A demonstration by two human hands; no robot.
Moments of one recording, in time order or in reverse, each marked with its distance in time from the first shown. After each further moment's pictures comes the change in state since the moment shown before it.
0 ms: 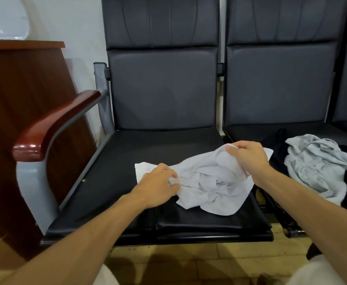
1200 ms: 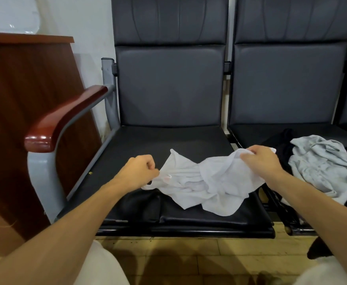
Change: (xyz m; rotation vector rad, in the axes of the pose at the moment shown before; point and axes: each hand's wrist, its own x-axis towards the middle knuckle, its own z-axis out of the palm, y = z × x) left_hand -0.010 -0.030 -0.038 -0.185 0.147 -0.208; right_hand -0.008 0.007 -0.014 -0.287 -0.012 0.056
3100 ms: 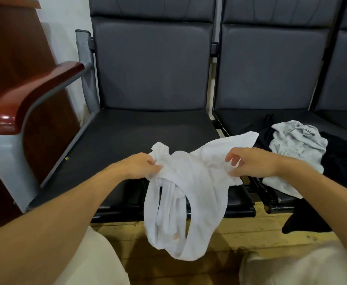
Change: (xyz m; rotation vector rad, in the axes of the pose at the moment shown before) left_hand 0.008 0.012 0.034 0.102 -0.405 -0.049; right_hand -0.013 0.019 -0.032 -0.608 -0.618 -0.255
